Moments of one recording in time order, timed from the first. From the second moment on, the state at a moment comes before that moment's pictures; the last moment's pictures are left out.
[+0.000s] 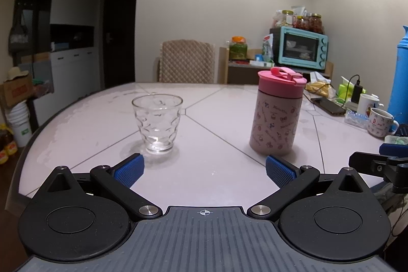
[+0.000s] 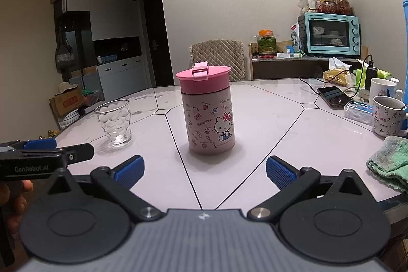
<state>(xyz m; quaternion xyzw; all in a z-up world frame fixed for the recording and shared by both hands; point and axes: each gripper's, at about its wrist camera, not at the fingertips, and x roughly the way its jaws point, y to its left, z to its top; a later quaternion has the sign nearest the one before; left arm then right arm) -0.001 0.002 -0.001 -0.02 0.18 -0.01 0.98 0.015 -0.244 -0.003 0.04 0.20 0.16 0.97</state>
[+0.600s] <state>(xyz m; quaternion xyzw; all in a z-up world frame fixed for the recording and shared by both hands) 0.001 -0.001 -0.001 -0.01 0.18 -0.01 0.98 0.015 -0.246 -0.003 0.04 0.20 0.16 0.97</state>
